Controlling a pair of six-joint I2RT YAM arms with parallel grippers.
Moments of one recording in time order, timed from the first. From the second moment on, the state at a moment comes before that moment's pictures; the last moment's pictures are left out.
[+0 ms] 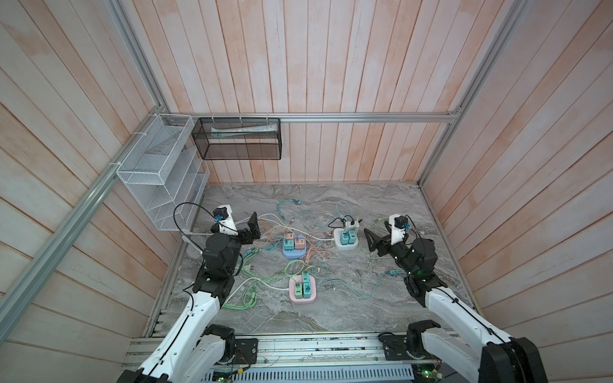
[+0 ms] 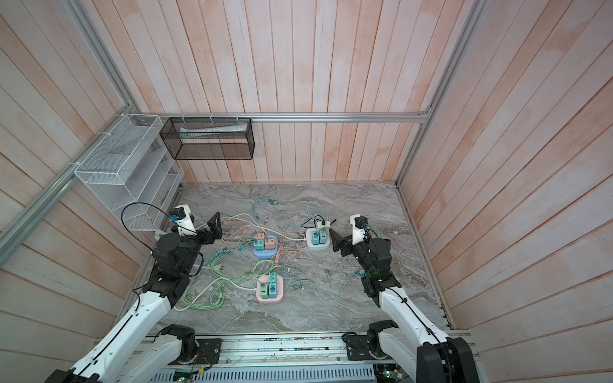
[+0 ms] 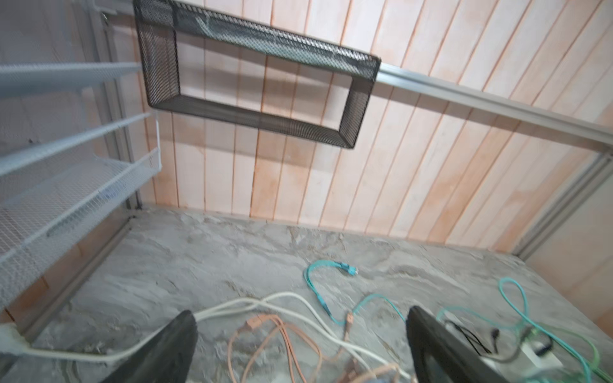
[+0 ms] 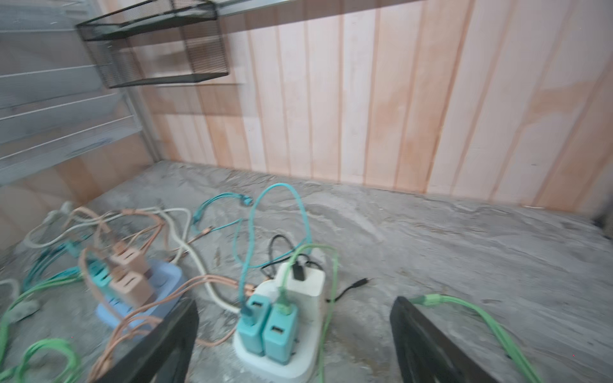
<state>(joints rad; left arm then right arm) -0.25 0.82 0.52 0.20 -0.14 -0.23 0.28 0.94 0.37 0.46 -0.28 0.08</state>
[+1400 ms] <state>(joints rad) -1.50 0.76 0.34 -0.41 -0.66 -0.81 1.11 1.31 0.38 0.42 -0.03 0.31</state>
